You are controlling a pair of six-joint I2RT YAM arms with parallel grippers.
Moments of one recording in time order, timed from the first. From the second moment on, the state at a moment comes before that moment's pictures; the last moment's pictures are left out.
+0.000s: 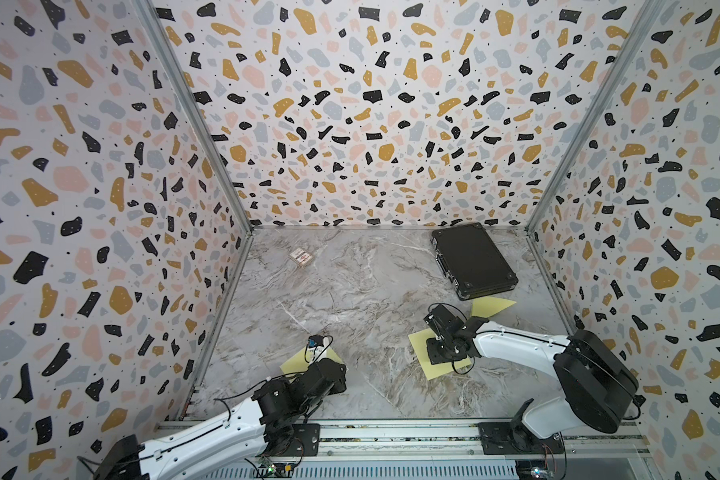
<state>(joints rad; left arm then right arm) -0.98 0.58 0.23 -0.46 -0.30 -1.06 0.80 1.51 0.76 -0.53 0.02 0.57</state>
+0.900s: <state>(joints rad) -0.98 0.71 0.24 -0.33 -0.11 -0.96 1.11 1.49 0.80 -0.34 -0.16 0.58</state>
